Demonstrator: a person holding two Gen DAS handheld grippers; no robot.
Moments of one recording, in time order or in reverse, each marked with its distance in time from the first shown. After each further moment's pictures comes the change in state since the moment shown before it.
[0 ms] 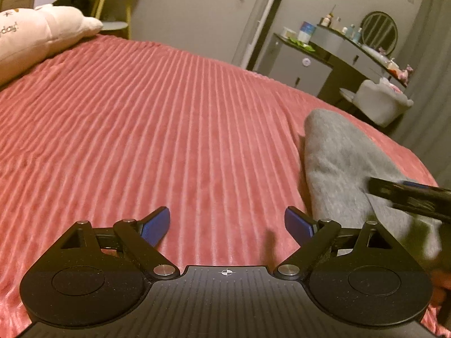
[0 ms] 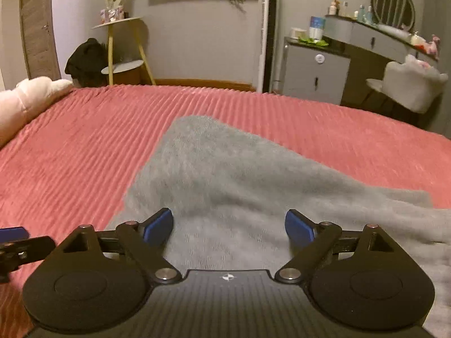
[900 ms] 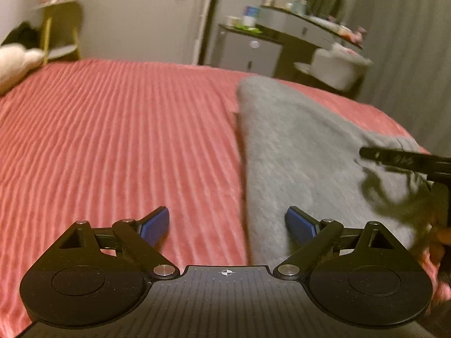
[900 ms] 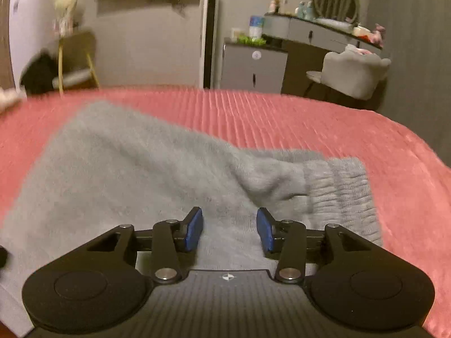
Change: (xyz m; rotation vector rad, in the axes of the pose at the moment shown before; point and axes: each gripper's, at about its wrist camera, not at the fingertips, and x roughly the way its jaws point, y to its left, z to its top) left arm -0.003 -0.054 -0.018 0.196 0.031 -0.099; right arm -0.024 -0.071 -0.027 0.147 -0.075 -0.084
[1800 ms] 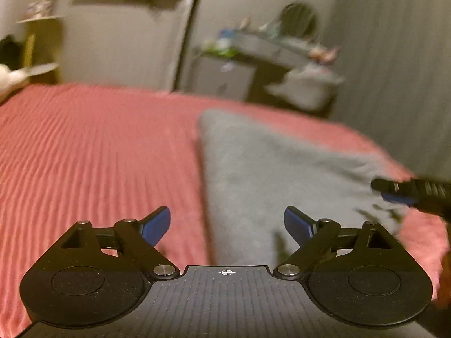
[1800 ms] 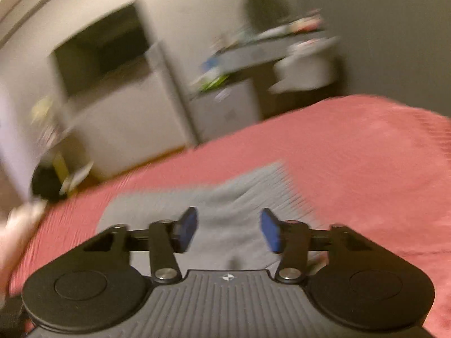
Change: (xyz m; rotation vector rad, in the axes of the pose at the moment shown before) left arm -0.011 -0.030 0.004 0.058 -0.068 -0.060; right arm -0.068 -0.051 -0.019 0.277 -0.041 0.085
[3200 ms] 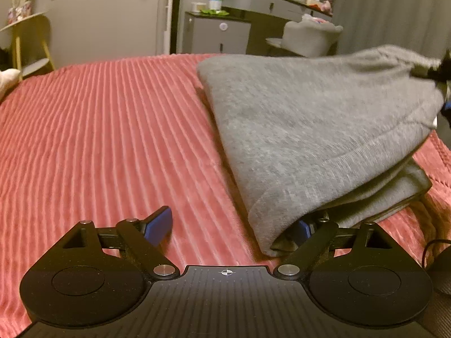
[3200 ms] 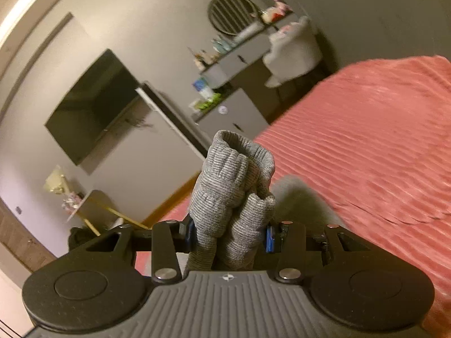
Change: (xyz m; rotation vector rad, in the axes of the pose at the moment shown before) left arm -0.007 0.011 -0.020 0.121 0.138 0.010; right arm -0.018 -0.044 0.037 0.426 -0.128 0.027
